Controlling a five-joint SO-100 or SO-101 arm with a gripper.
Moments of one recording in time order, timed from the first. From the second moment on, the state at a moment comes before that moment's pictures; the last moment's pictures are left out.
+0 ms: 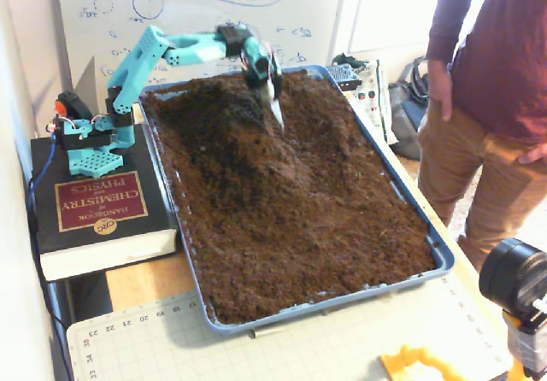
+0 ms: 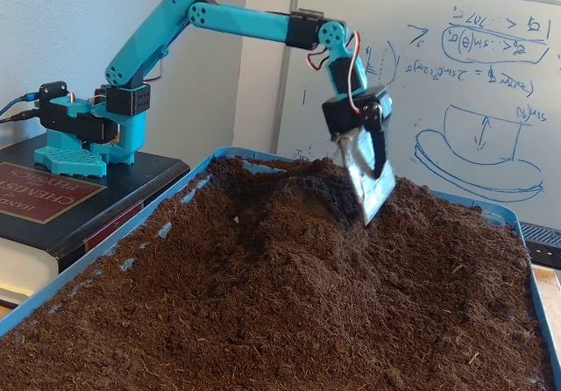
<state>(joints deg) -9.8 52.8 53.4 54.5 16.2</state>
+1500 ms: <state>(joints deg) -15.3 28.3 60.0 7.0 3.0</state>
